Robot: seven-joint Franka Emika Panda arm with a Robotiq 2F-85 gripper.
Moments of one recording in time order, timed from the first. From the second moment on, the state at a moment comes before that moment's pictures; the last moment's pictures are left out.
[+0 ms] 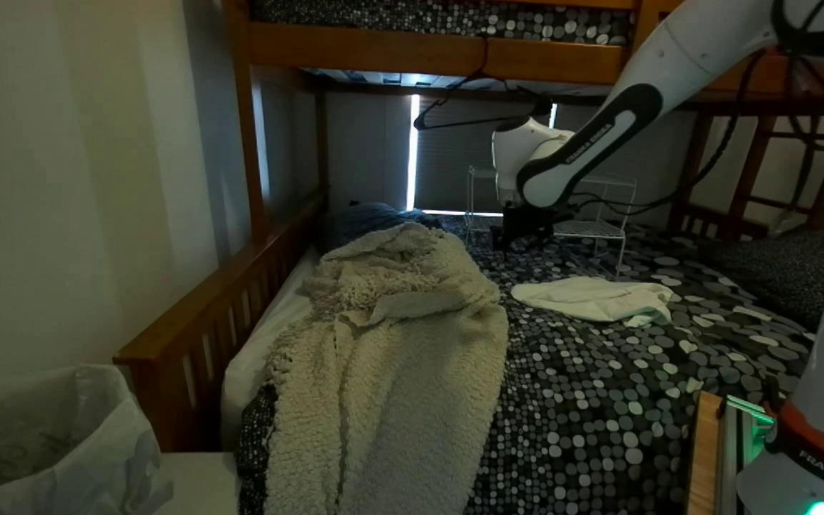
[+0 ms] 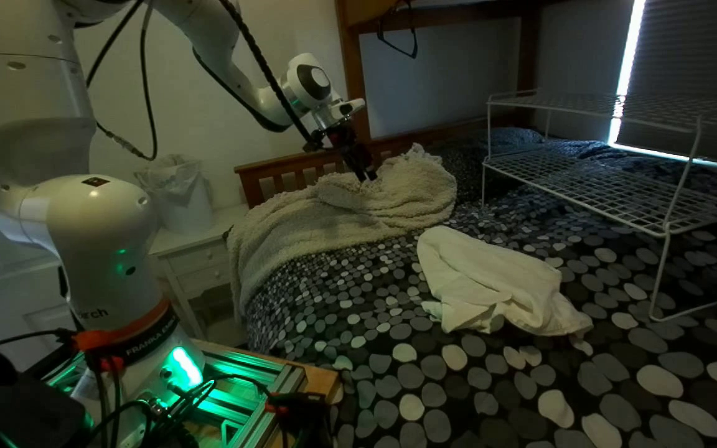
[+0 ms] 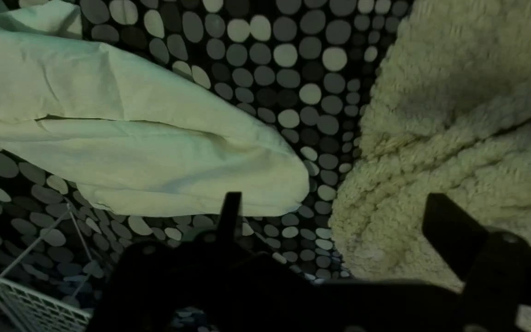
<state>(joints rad) -0.01 0.16 -0.26 -2.15 -0.56 2.35 0.88</state>
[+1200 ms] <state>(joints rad) -0.20 -0.31 -0.19 -2.42 -0.69 2.02 0.19</state>
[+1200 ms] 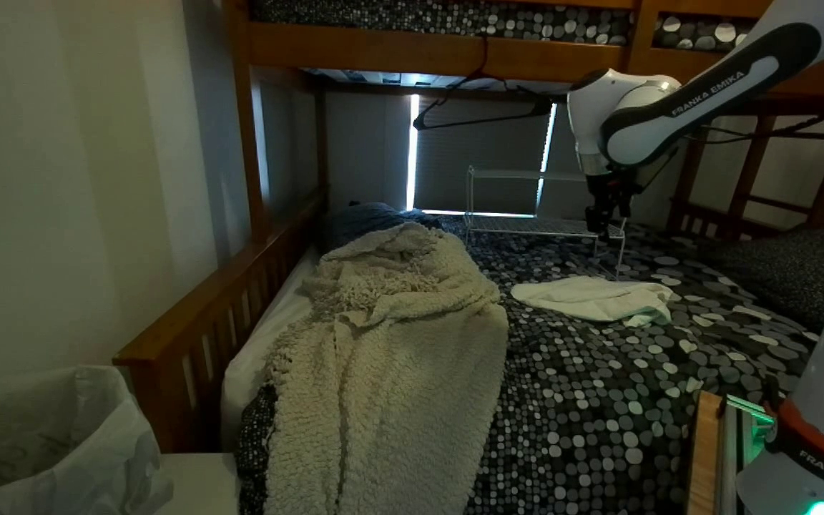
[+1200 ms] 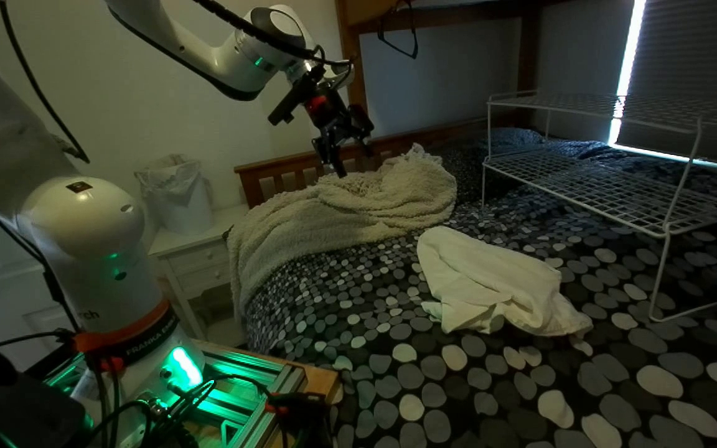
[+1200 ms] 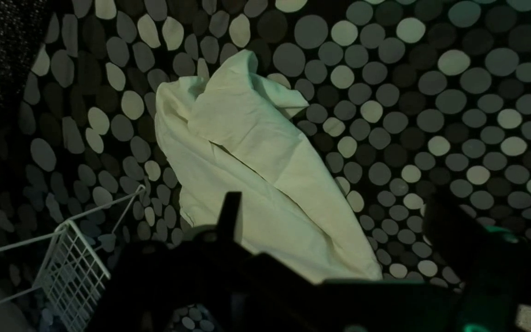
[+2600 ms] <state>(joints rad) -0.47 0.18 -0.49 -2.37 -0.18 2.50 -0.52</state>
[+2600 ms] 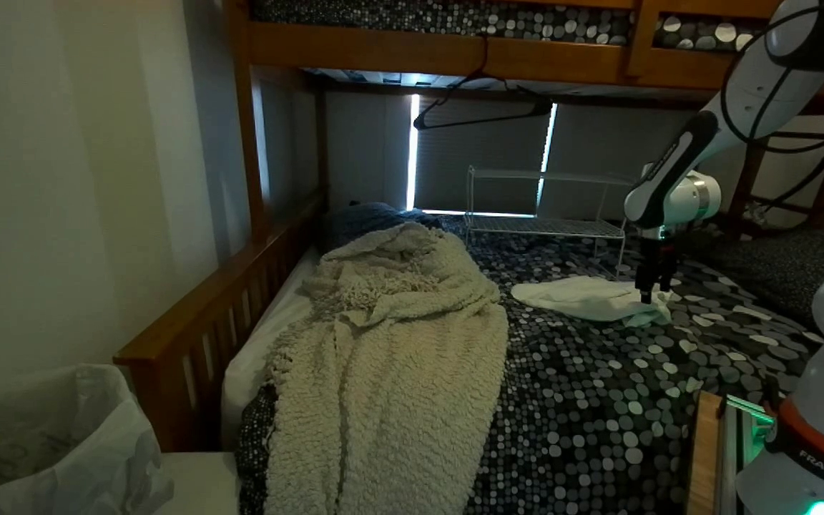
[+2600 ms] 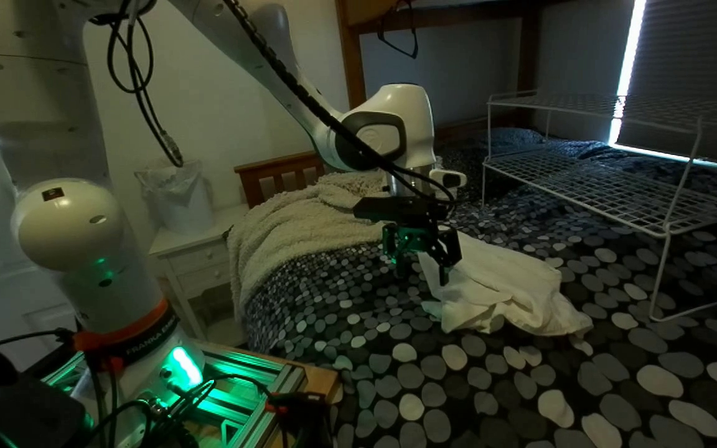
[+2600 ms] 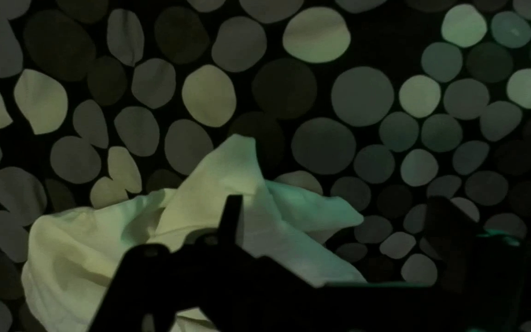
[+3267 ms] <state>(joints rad) -0.50 0.22 -0.47 -2.31 -0.14 2.59 -0.51</state>
